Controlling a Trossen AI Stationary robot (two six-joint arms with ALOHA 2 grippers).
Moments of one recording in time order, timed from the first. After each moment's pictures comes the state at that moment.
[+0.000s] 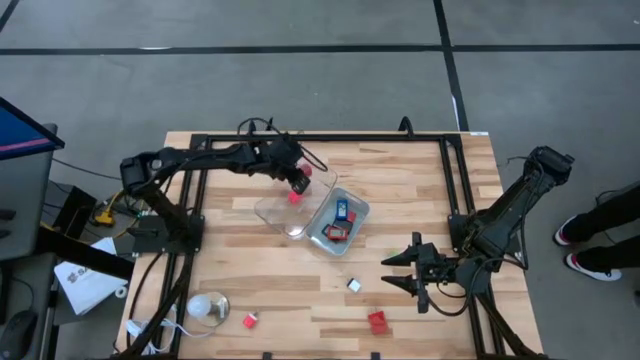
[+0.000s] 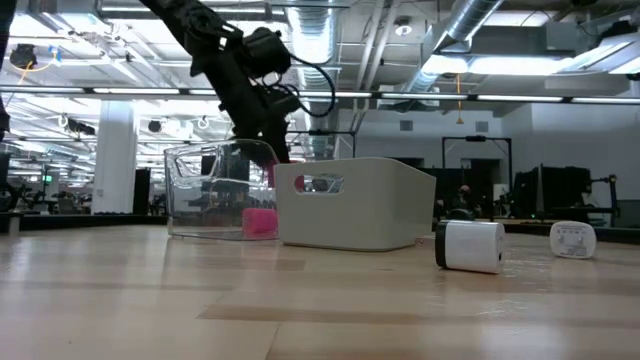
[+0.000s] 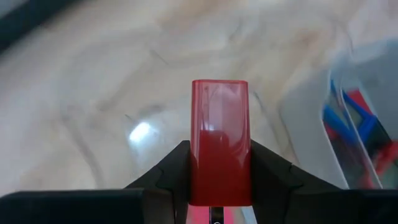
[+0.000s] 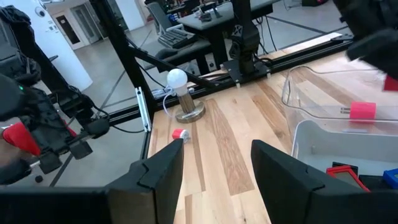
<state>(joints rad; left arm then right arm) 0.41 1.63 1.07 -0.37 -0.03 -0.32 0.86 1.14 0.72 0.12 0.86 0.57</state>
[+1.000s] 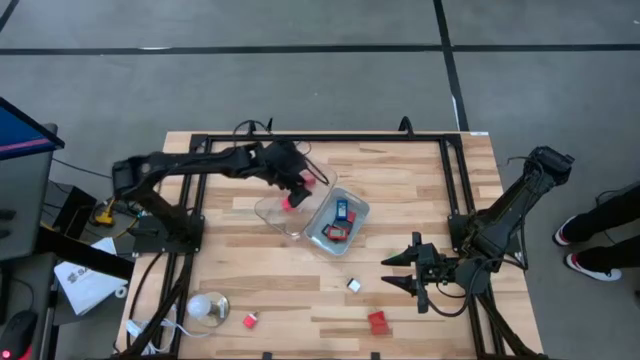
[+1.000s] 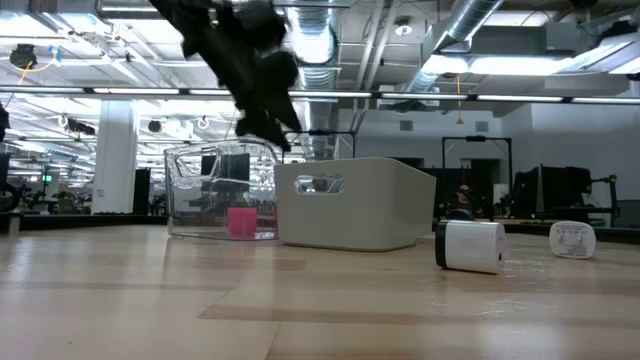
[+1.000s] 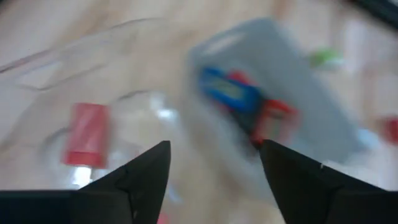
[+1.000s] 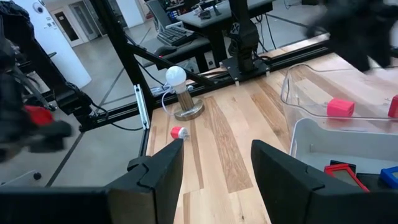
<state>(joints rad) 0.33 1.53 1.07 -0.38 0.19 -0.19 0.86 1.14 0.72 0.11 0.85 0.57</state>
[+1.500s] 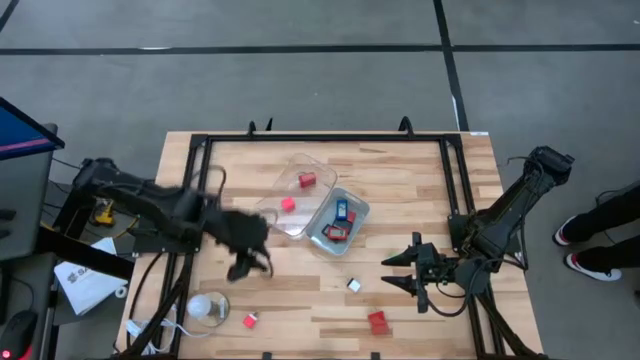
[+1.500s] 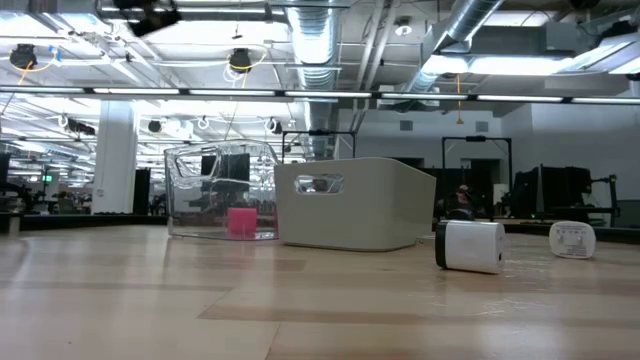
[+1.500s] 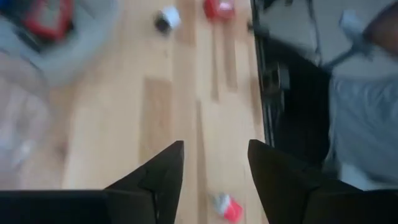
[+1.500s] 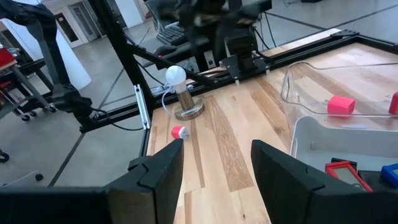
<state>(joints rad) -0.36 1.17 1.03 -0.67 0.09 -0.52 0.86 1.14 0.72 0.10 0.85 0.58</state>
